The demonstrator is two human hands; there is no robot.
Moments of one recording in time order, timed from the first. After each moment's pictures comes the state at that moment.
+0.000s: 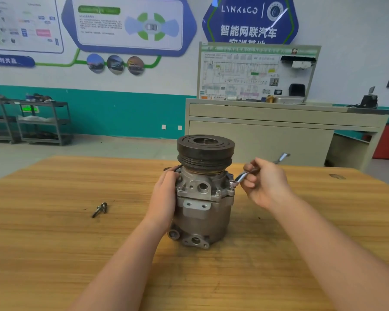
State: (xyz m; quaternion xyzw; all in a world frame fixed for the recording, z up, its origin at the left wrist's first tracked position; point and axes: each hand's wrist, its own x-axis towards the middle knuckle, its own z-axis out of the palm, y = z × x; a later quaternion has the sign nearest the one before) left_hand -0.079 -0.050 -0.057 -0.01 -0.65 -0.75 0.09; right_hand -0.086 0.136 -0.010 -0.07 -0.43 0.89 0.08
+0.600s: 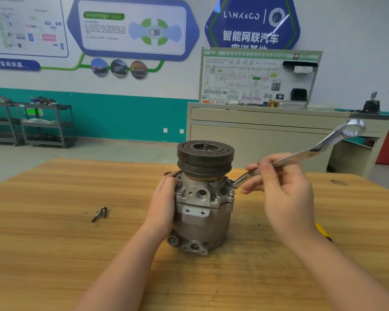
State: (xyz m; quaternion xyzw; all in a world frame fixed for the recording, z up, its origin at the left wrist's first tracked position) left_hand -0.083 -0.049 -0.060 -0.02 -0.65 -0.76 0.09; right_hand -0.027 0.136 -0.020 0.22 -0.67 0.57 0.42
